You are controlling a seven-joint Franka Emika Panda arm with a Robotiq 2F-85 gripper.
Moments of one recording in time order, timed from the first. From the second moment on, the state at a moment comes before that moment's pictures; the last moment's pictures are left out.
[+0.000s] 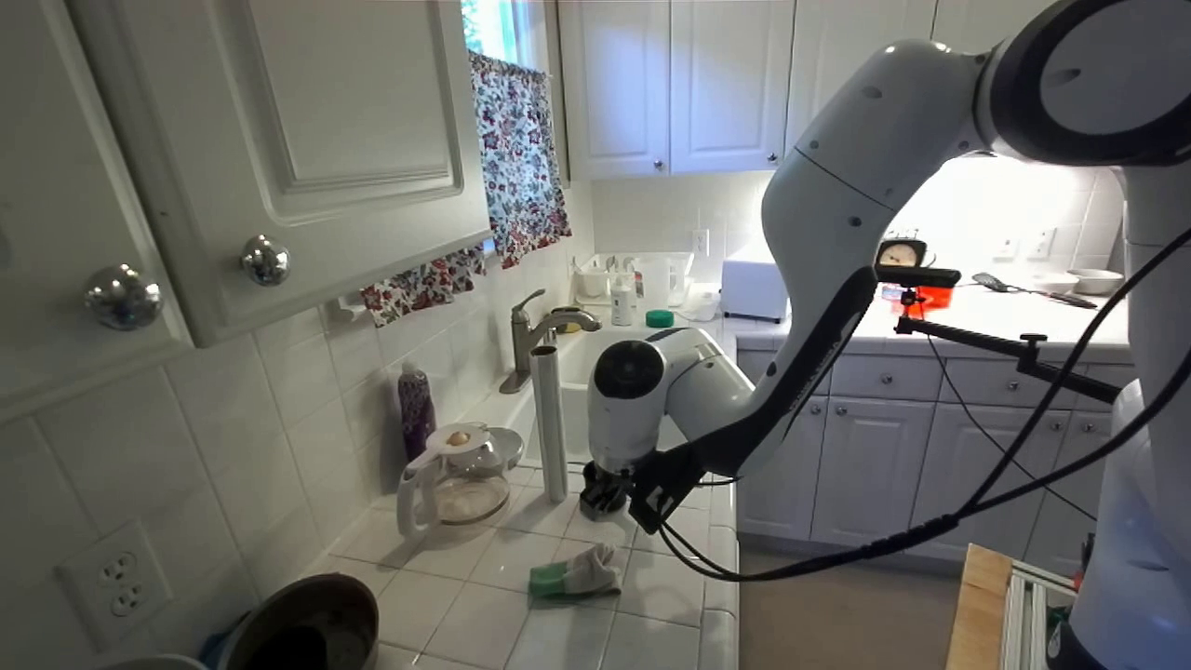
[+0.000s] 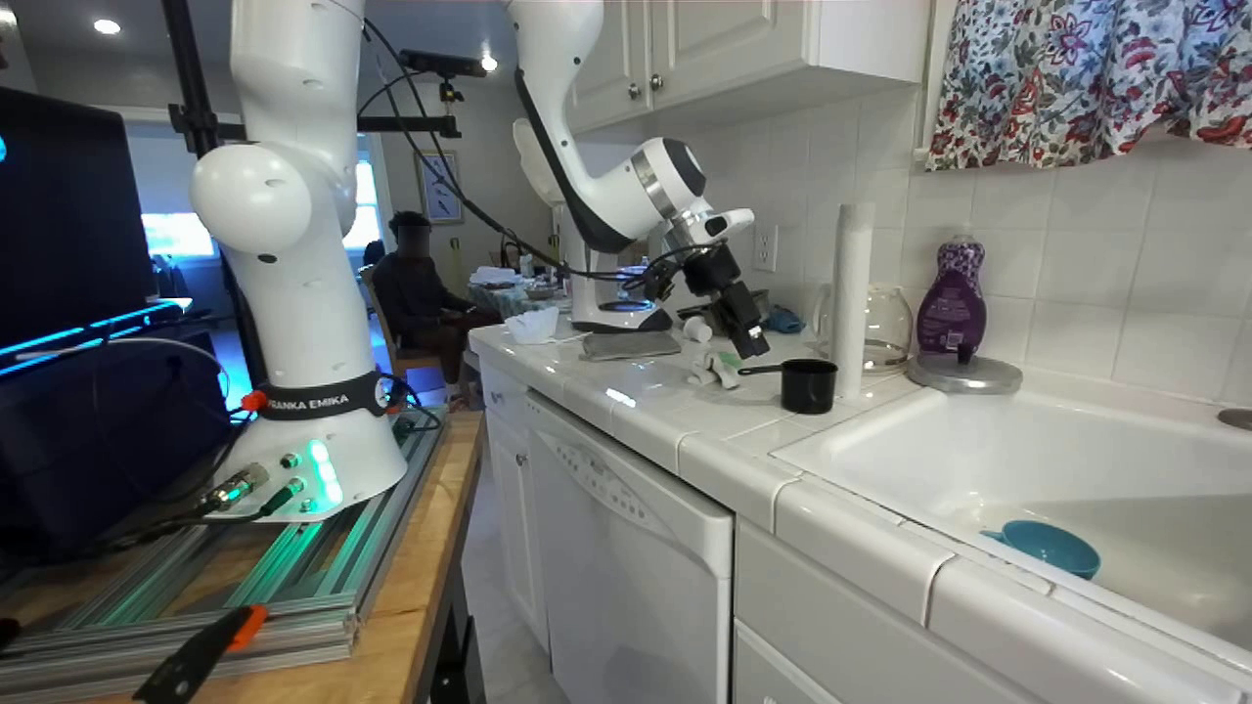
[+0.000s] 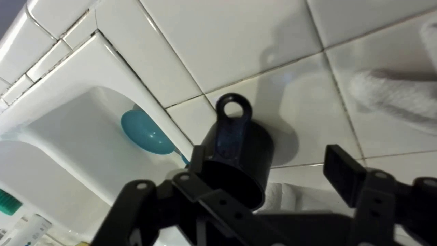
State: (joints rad) arm 0.13 0.24 0.07 -2.31 -1.13 2.62 1.25
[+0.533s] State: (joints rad) arm 0.13 0.12 0.15 -2.47 -0.85 2.79 0.70
